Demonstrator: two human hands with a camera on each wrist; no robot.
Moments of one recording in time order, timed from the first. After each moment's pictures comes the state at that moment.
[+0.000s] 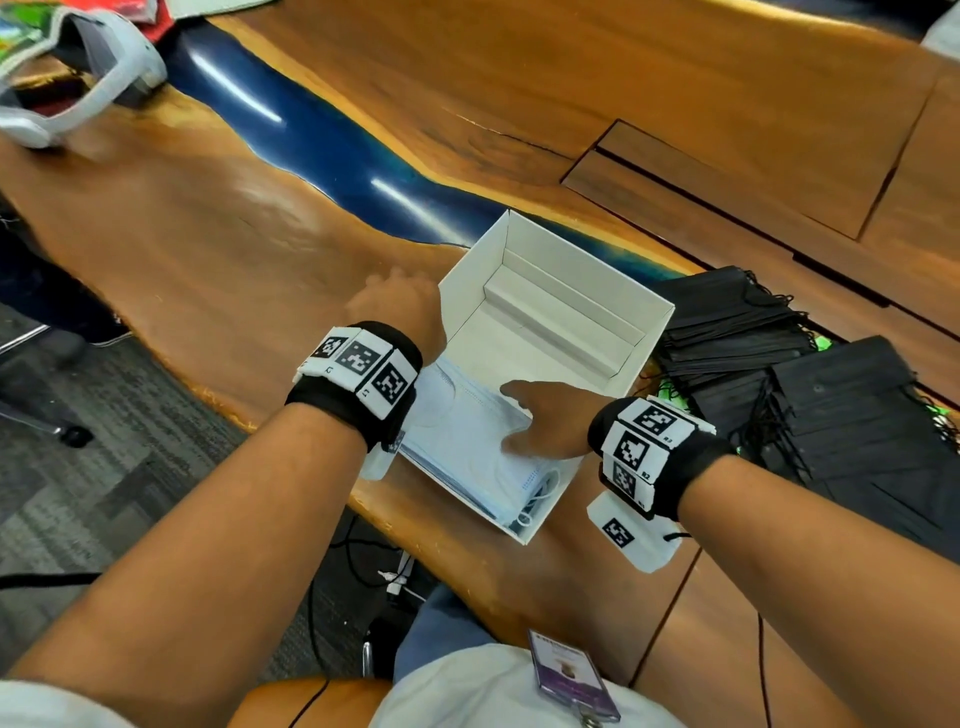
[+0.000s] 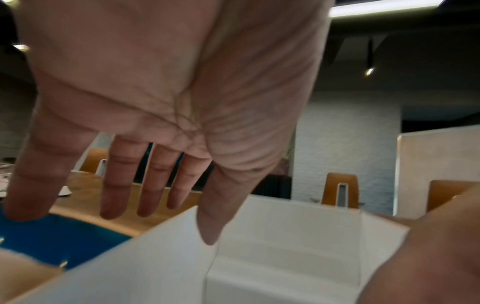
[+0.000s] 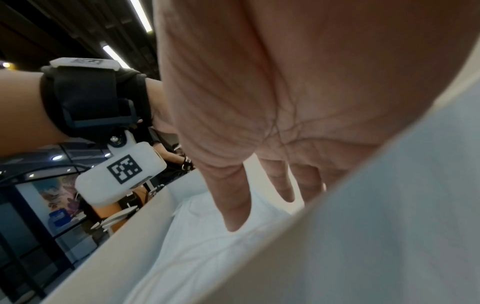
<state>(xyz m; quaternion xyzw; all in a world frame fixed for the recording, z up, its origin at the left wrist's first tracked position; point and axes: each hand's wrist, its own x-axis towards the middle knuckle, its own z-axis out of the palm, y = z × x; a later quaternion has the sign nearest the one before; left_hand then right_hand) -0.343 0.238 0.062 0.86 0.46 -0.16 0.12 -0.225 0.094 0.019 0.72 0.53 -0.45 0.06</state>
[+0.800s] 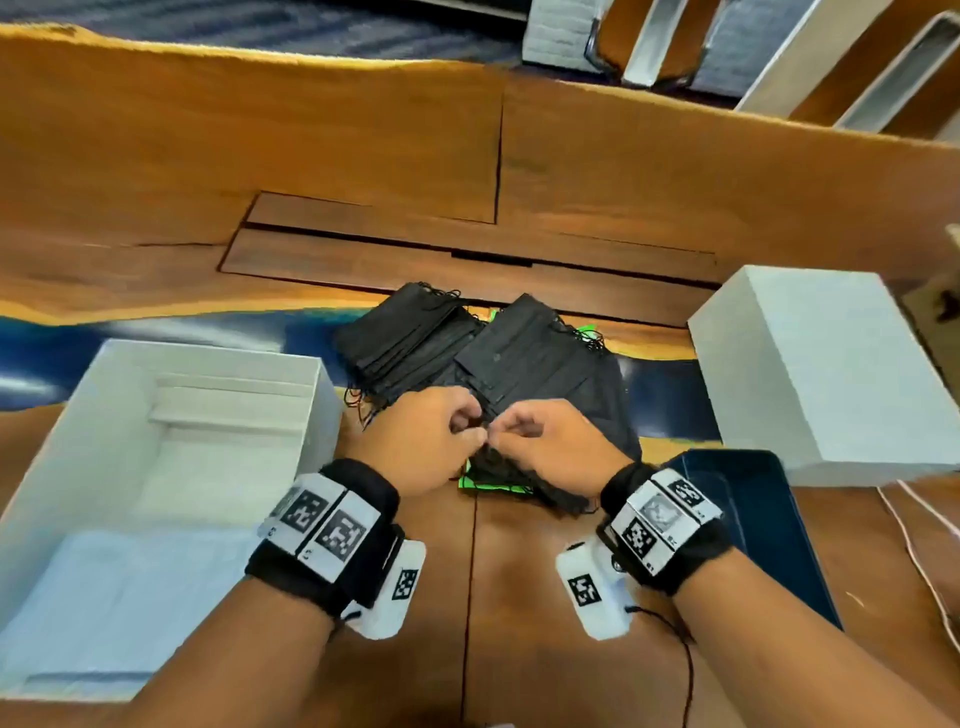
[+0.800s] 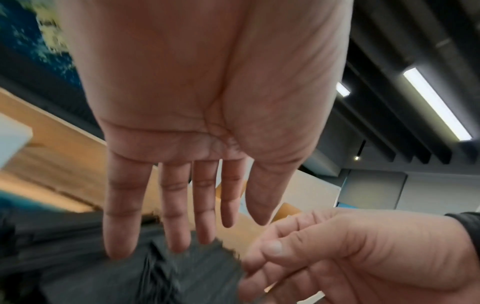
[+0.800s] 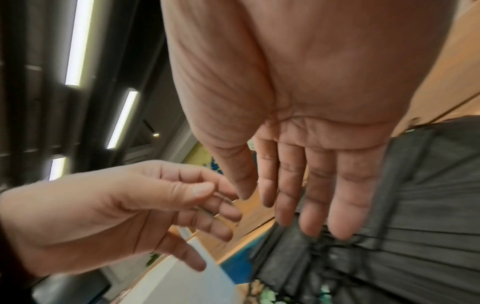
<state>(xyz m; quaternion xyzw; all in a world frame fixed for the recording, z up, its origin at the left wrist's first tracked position) -0.163 0.020 0.060 0.91 0.09 -0.12 0.38 -0.093 -0.149 0.044 0.84 0.21 -0.31 -0.40</state>
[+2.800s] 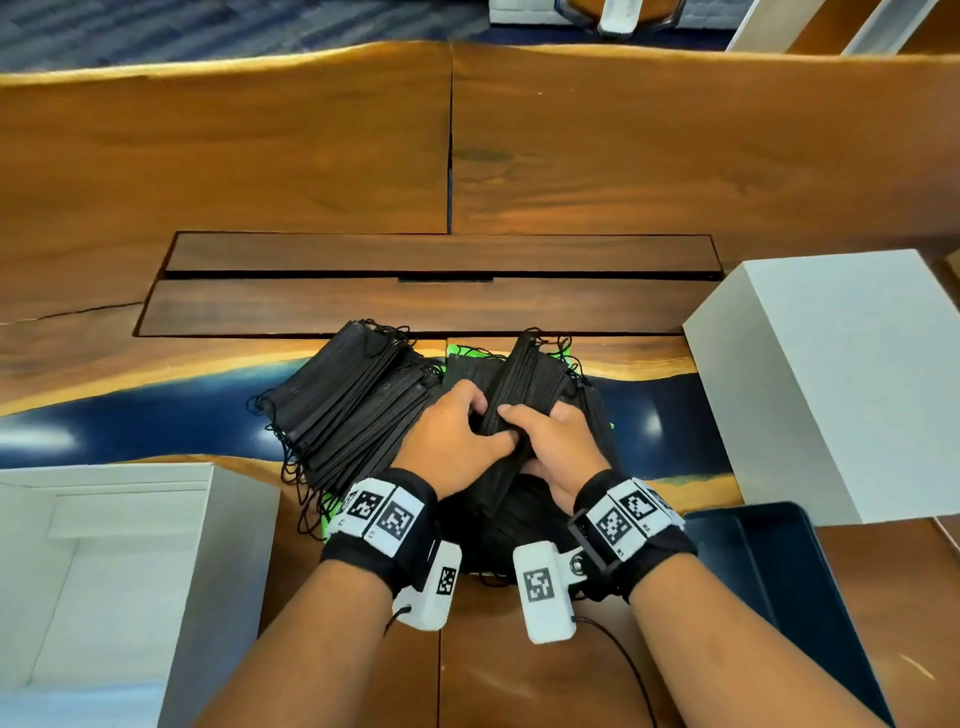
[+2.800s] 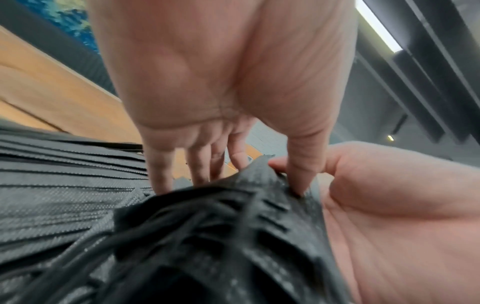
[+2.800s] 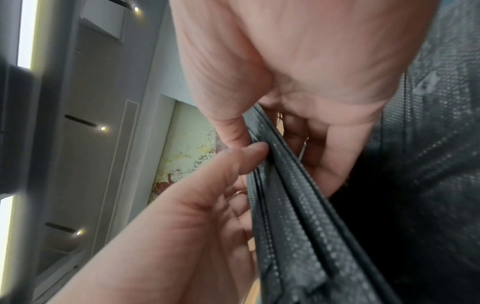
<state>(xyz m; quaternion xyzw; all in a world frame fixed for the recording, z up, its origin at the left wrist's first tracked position) -0.027 -0.029 -0.013 0.88 0.16 -0.11 0.43 0.009 -0.159 -0.009 0.65 -0.16 -0.30 -0.68</state>
